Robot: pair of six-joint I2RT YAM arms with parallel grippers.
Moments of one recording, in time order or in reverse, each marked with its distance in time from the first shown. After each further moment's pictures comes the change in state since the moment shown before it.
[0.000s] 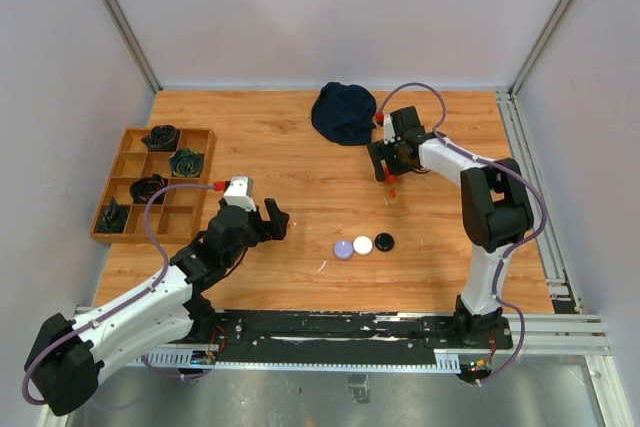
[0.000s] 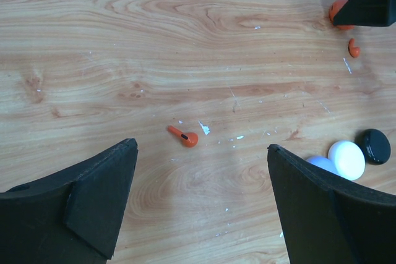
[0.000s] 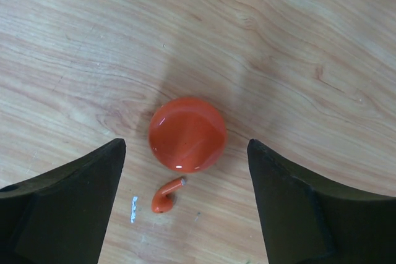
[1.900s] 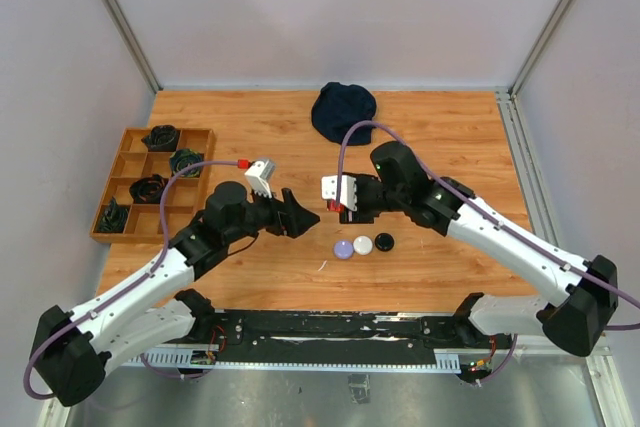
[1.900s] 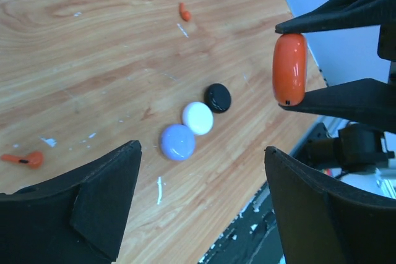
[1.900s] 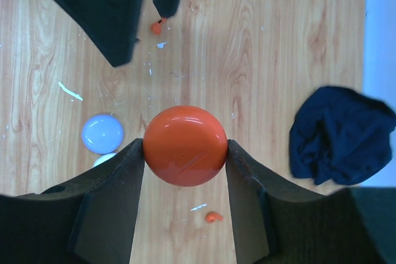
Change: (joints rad) left arm 0.031 0.086 0.201 -0.021 0.535 -0.080; right arm 0.486 -0.668 -0.198 -0.133 -0.288 -0.727
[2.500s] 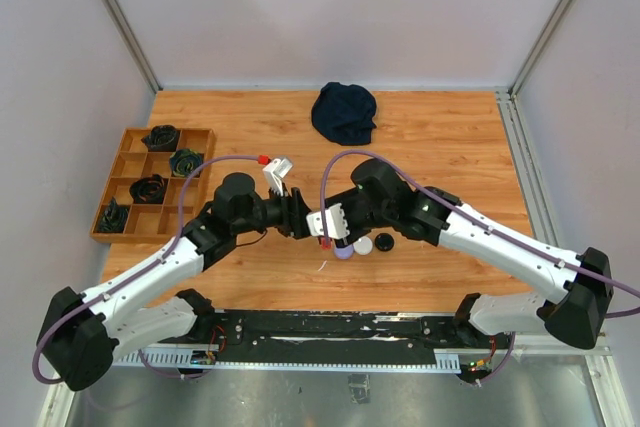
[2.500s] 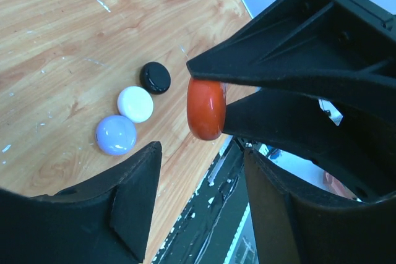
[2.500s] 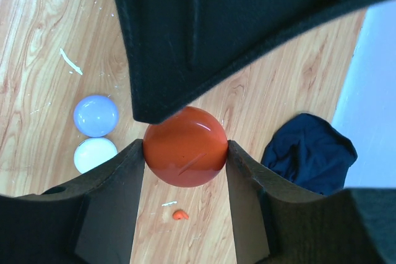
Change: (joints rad) left arm 0.002 0.114 0.055 0.076 0.282 -0.055; right arm 0.148 0.012 -0.002 -0.068 0.114 -0.266
